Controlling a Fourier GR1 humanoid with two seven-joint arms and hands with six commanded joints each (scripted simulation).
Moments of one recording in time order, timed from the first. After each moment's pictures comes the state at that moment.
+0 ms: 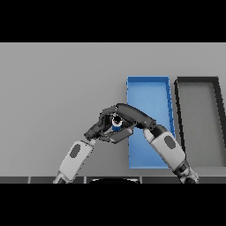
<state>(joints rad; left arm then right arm) -0.27 -0.04 -0.41 -1.53 -0.09 -0.33 0.00 -0.57 -0.19 0.37 -1.86 -0.20 0.40 0.48</state>
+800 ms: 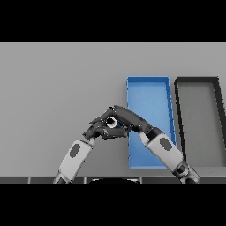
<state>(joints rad) -0.27 -0.05 -0.40 -1.54 -0.09 -0.31 -0.05 -0.56 -0.19 0.45 -1.85 -0.20 0.26 0.34</state>
